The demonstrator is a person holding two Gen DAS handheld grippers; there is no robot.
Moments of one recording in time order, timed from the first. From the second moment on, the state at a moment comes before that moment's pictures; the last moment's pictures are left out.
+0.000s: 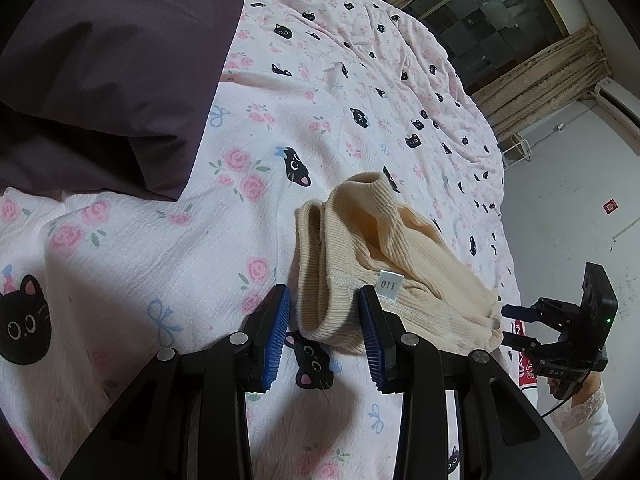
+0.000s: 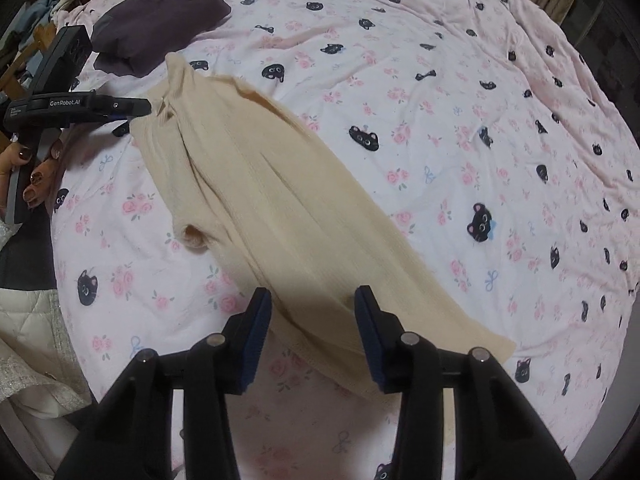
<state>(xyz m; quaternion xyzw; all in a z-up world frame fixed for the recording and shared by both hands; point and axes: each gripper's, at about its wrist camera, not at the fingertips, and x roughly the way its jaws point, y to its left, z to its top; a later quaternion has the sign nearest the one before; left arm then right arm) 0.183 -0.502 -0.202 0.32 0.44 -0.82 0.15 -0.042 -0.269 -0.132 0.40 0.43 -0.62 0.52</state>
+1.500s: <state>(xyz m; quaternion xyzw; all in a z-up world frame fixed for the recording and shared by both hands) 0.187 -0.505 -0.203 0.32 0.46 -0.82 0.14 -0.023 -0.296 -0.147 0.35 0.52 -0.58 0.52</state>
